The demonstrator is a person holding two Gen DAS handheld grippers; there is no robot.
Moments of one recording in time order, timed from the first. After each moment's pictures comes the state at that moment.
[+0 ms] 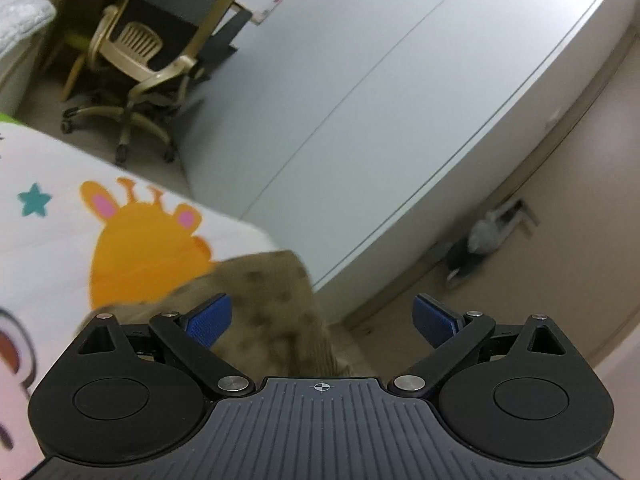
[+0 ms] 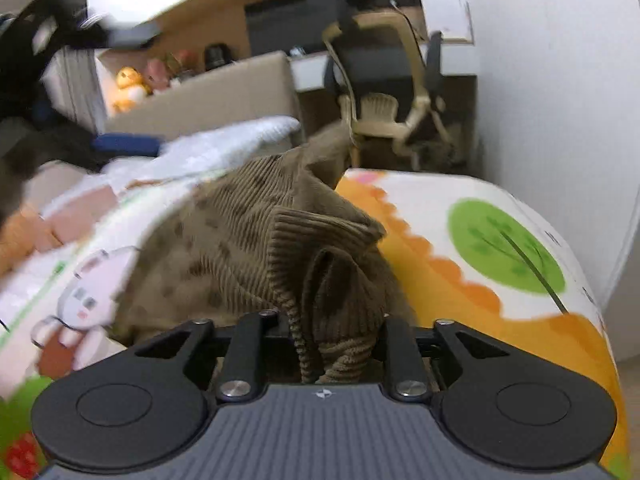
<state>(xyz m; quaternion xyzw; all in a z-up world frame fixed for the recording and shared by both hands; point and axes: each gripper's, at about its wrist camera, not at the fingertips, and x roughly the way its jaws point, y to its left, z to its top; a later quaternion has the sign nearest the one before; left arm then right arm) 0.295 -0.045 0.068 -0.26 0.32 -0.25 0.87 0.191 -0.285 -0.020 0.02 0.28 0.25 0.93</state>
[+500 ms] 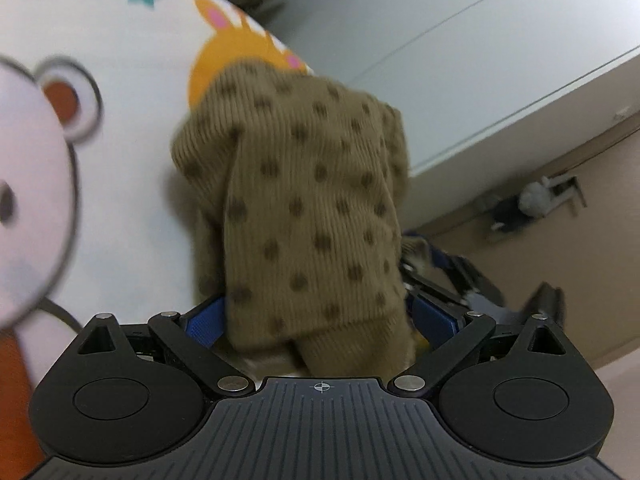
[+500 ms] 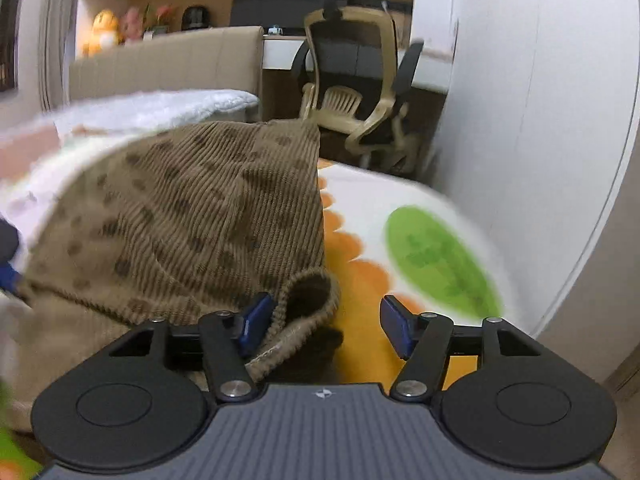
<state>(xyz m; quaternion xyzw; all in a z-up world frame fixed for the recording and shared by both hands) 0.268 -0.023 -0.058 -0.35 0.44 -0.22 0.80 0.212 -0.279 -0.031 -0.05 0.29 0.21 0.93</state>
